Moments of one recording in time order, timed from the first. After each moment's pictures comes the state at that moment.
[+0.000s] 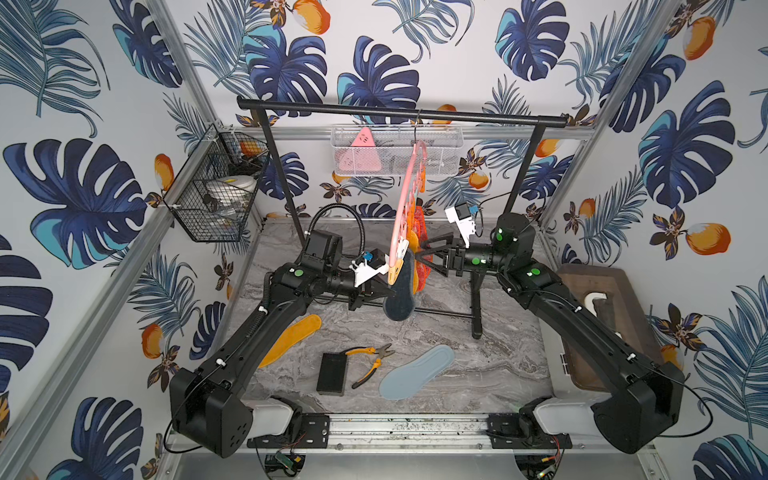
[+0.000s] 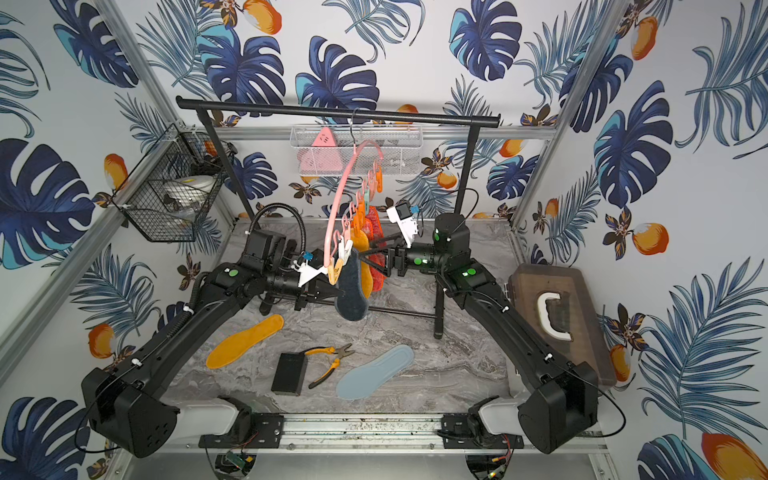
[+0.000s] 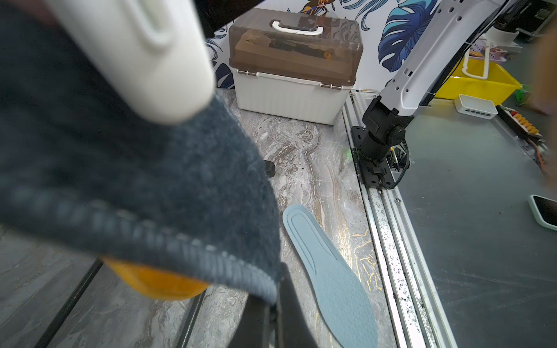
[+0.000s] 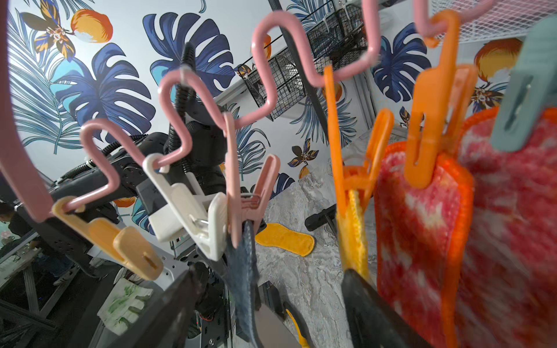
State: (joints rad) left arm -0.31 1.33 1.25 -0.73 0.98 0.68; right arm 0.46 1.36 1.26 -0.04 -0.87 0.35
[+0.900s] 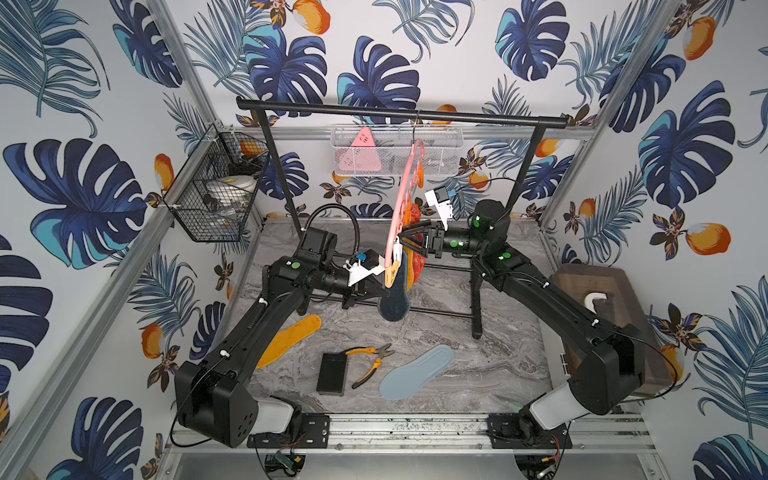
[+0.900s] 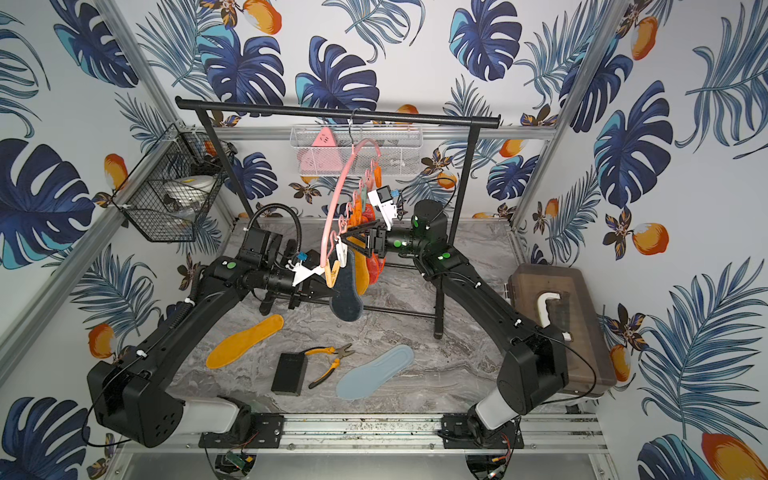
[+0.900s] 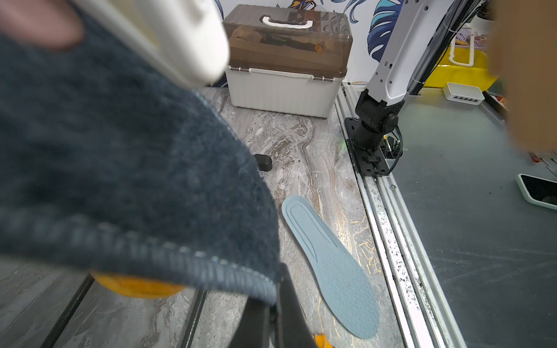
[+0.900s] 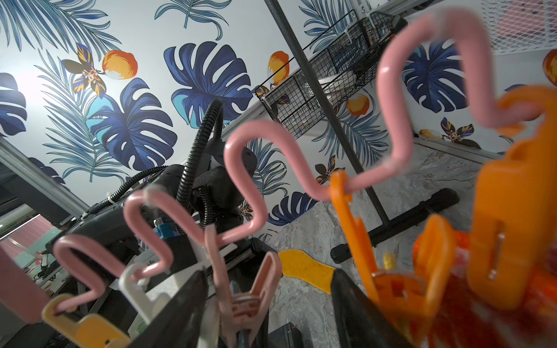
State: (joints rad) left arm -0.25 1.37 1.29 -0.85 1.04 0.84; right arm 0.51 1.57 1.40 0.19 -0.91 0.59
